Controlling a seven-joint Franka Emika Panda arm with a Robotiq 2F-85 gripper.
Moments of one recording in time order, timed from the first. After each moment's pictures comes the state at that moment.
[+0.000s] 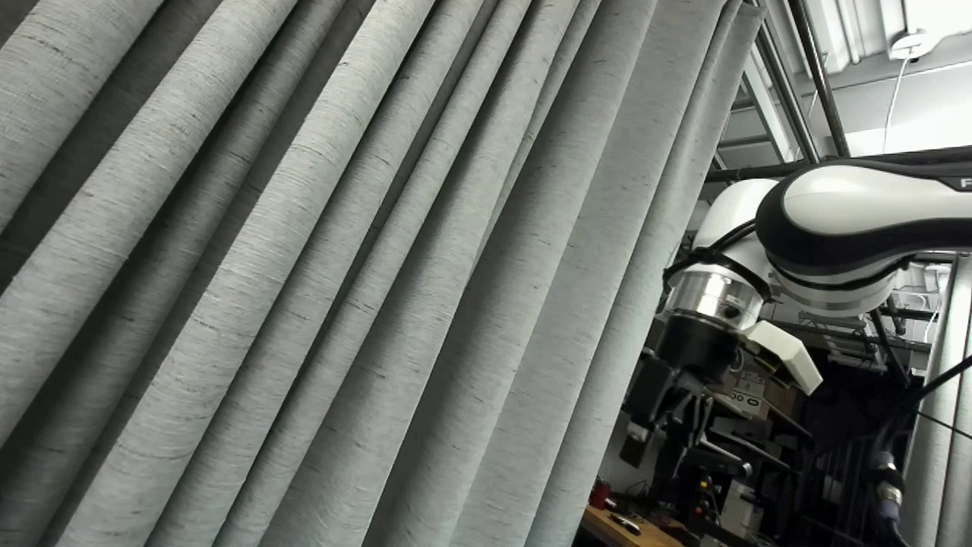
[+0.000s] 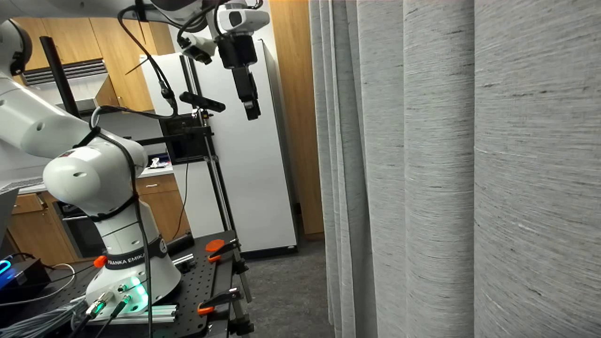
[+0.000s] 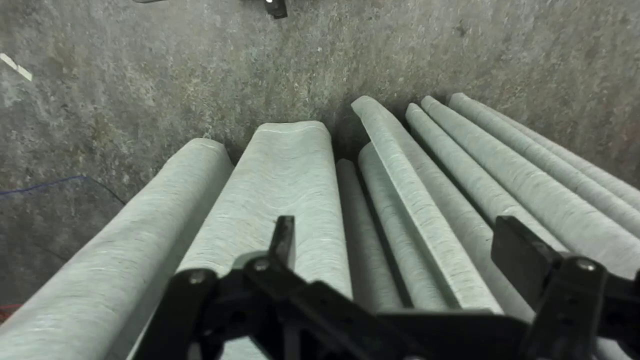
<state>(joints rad) -0.06 -0.73 -0.04 -2.43 -0.03 1.79 0.07</state>
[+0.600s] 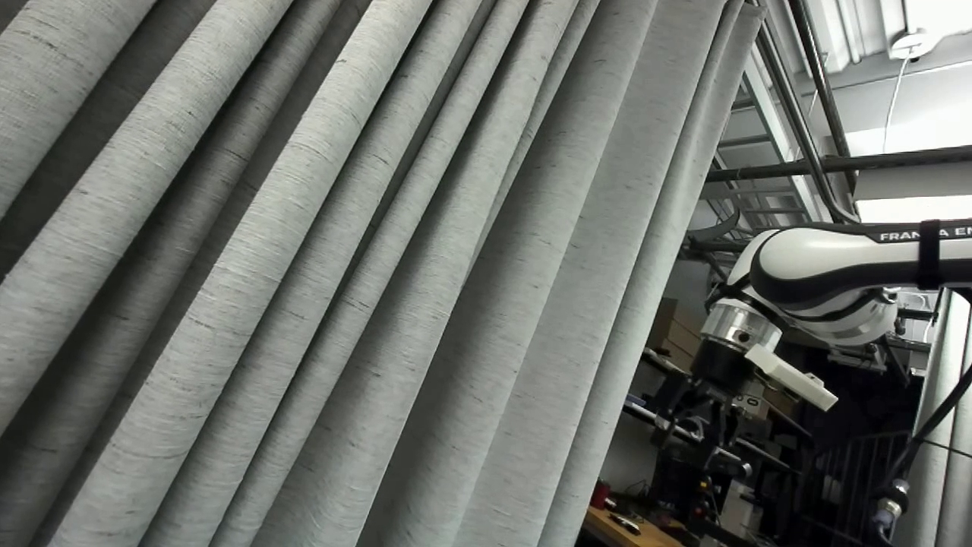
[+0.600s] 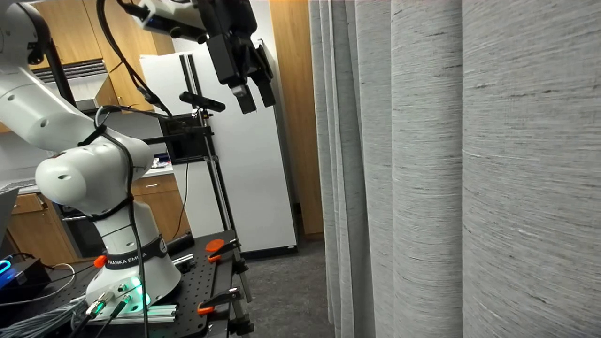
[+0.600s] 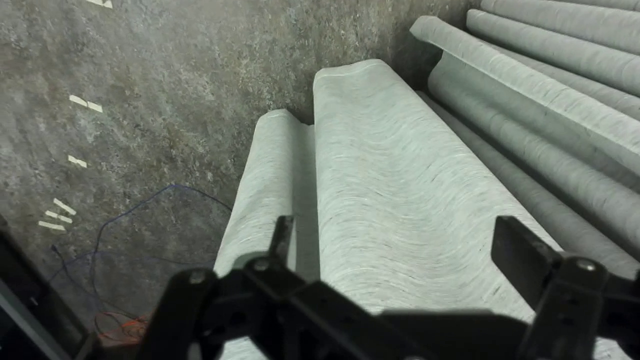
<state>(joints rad) -0.25 -0.64 -0.22 -2.34 -0.13 1.89 0.06</state>
